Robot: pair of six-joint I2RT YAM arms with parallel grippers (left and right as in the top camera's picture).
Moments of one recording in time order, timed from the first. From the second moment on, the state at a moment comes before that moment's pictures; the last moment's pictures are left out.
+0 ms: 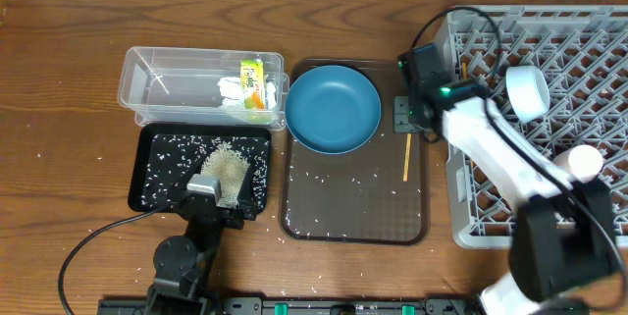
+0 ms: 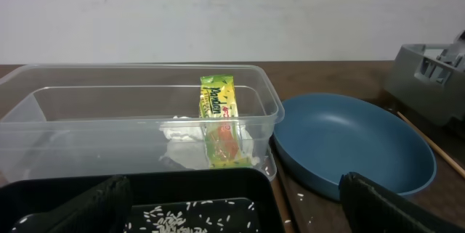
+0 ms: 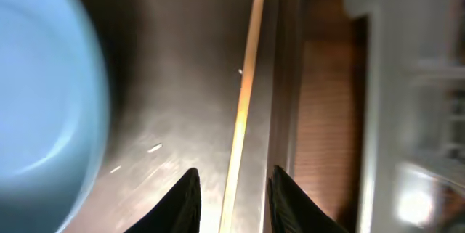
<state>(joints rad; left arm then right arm) -0.21 0.01 0.02 -0.12 -0.01 -0.09 0.36 1.78 1.23 -0.71 0.14 0.37</state>
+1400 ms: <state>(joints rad) -0.21 0.01 0.02 -0.12 -0.01 -0.09 0.03 1.57 1.26 -0.68 0.09 -0.09</state>
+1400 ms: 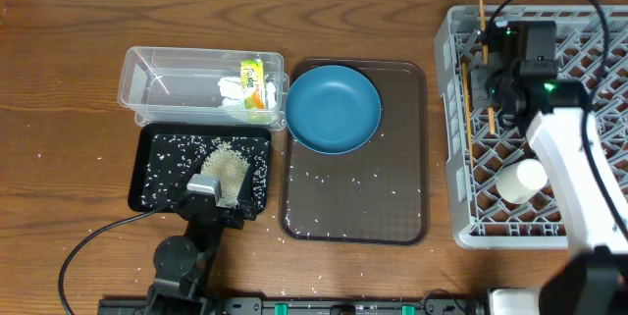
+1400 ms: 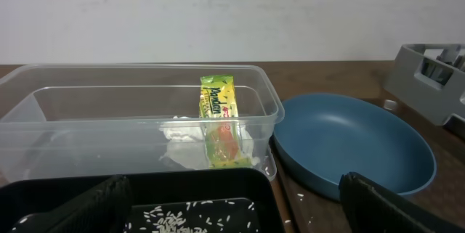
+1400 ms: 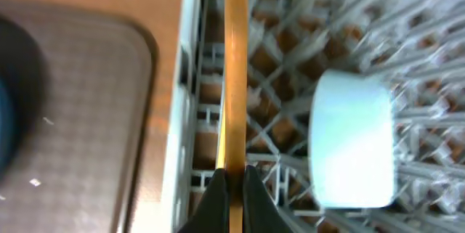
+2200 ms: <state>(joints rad) -0.21 0.01 0.02 -0.12 -0.01 -0.09 0.39 1.71 1.25 -0.63 -0.02 0.47</state>
